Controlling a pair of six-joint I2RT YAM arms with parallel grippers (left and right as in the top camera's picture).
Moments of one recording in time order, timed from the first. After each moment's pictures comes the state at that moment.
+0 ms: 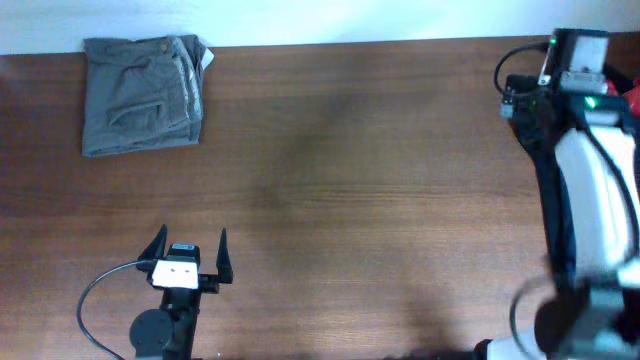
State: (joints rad) left arm 0.01 0.01 0.02 -0.07 0.09 0.09; right arm -0.16 1.68 1.59 -0.78 0.32 -0.01
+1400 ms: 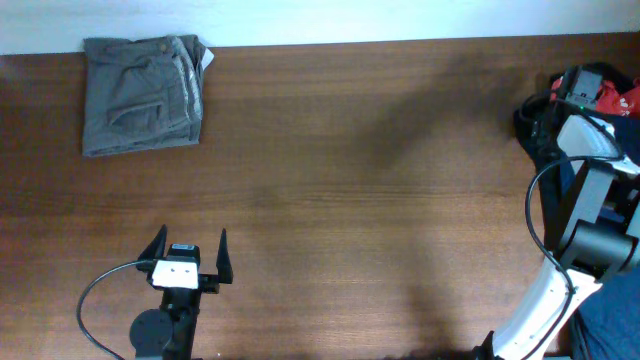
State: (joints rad) left arm 0.01 0.01 0.02 -0.07 0.09 0.09; right arm -0.39 2.20 1.59 -0.39 0.42 -0.21
